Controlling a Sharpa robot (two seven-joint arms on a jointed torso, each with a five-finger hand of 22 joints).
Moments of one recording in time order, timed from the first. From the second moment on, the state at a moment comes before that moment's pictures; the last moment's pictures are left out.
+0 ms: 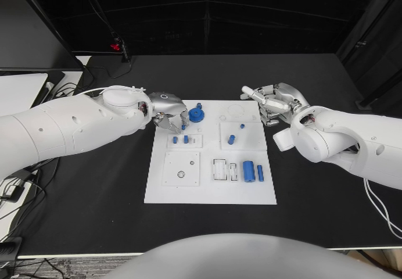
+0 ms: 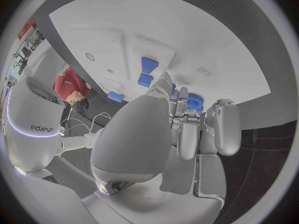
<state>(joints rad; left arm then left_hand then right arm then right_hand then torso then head) 1.34 -0.58 -0.23 1.11 -1.66 -0.13 0.35 1.66 -0.14 0.13 0.29 0.06 1.00 0.16 0.10 0.07 1.03 0.11 0.14 0.06 1.47 0.04 1.57 1.31 0.05 1.44 0.14 1.35 1.31 1.20 -0.93 -0.06 1.65 -0.39 -0.48 0.15 1.18 0.07 -0.24 0.29 0.21 0.82 0.18 0.24 0.08 1.46 0.11 1.57 1.31 1.46 0.06 1.57 1.31 0.02 1.46 0.17 1.49 1.31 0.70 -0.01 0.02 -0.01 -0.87</state>
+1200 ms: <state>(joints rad) 1.42 -0.81 -0.23 1.28 -1.33 -0.47 0.36 1.38 -0.16 0.07 0.29 0.18 0.97 0.15 0.16 0.08 1.01 0.10 0.26 0.07 1.31 0.03 1.28 1.09 0.17 1.05 0.14 0.64 1.17 1.22 -0.96 -0.06 1.64 -0.47 -0.48 0.12 1.21 0.09 -0.26 0.29 0.21 0.84 0.18 0.26 0.07 1.44 0.11 1.50 1.31 1.46 0.06 1.57 1.31 0.02 1.46 0.17 1.46 1.31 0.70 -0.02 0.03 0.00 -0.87</state>
